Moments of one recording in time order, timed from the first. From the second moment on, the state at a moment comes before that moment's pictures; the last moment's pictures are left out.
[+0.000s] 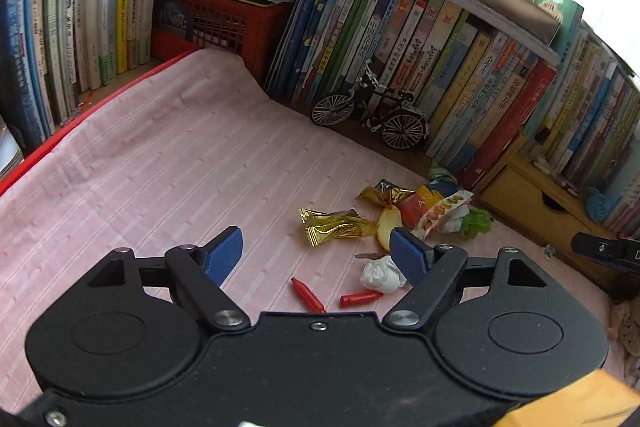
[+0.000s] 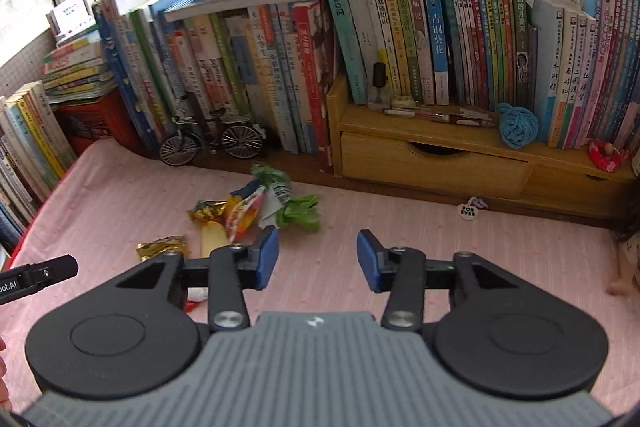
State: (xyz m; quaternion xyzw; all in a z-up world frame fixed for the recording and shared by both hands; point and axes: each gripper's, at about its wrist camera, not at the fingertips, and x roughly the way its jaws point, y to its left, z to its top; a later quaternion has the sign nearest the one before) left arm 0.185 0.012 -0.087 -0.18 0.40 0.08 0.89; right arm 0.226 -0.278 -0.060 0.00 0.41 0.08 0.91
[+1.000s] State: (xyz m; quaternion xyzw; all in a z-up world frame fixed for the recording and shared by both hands) left arm 0.300 -0.005 -0.197 -0.29 0.45 0.07 0.84; right arm 0.346 -0.221 -0.185 -0.02 0.47 0.21 0.86
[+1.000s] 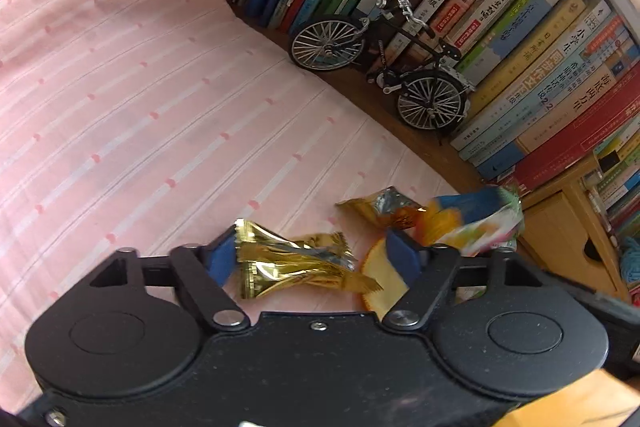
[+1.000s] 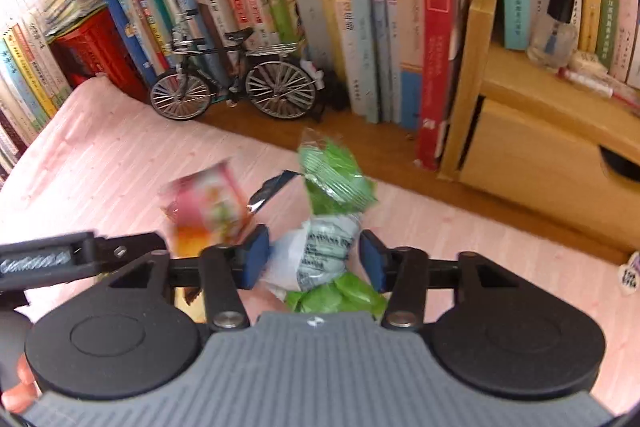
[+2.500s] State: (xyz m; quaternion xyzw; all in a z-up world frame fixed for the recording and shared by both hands) left arm 0.084 -0.018 -0.038 -0.20 0.38 0.02 0.90; right arm 0.120 -0.310 -0.089 0.12 0.45 0.13 0.88
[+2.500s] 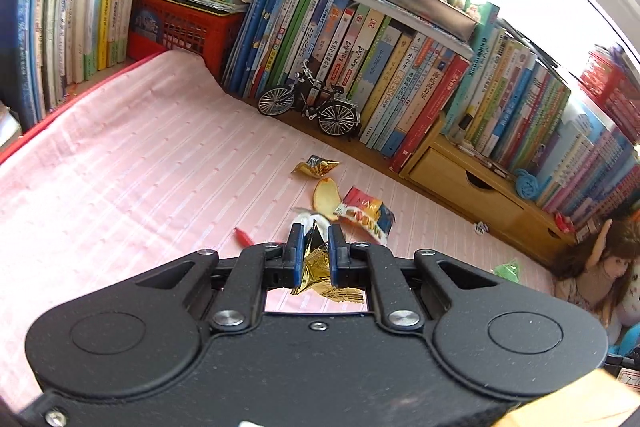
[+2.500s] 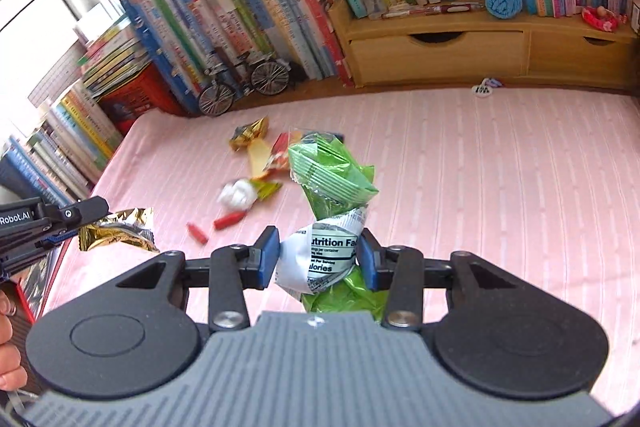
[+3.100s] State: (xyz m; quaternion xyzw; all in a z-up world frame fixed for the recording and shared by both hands) left arm -0.137 0.074 -0.033 -0.25 0.39 0.09 0.88; right arm -0.034 -0.192 -0.085 0.06 0.49 0.23 0.84
